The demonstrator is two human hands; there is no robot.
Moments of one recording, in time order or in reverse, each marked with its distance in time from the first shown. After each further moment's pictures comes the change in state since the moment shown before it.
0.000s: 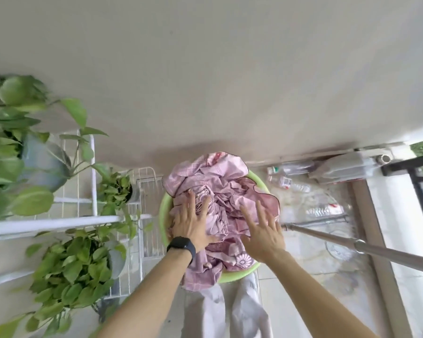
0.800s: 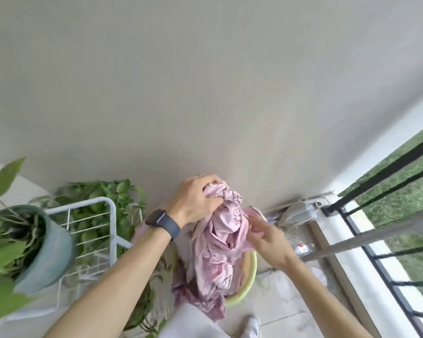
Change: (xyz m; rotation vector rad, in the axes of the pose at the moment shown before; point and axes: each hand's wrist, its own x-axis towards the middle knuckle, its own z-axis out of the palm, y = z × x) left_hand -0.222 -0.001 -0.357 -0.642 0.560 0.551; right_hand -0.271 -0.082 -0.214 0.661 0.456 -0.142
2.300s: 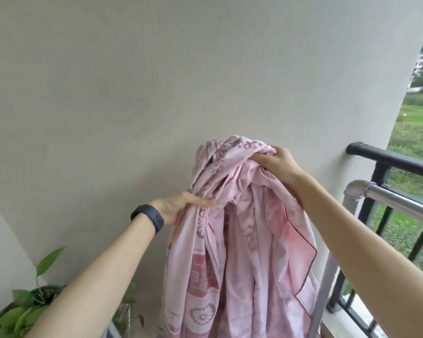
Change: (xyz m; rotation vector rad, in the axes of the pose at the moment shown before) left_hand -0.001 0.229 -0.132 -0.536 -0.499 -0.119; right_hand -0.090 -0.198 -0.295 0.412 0.452 -0.479
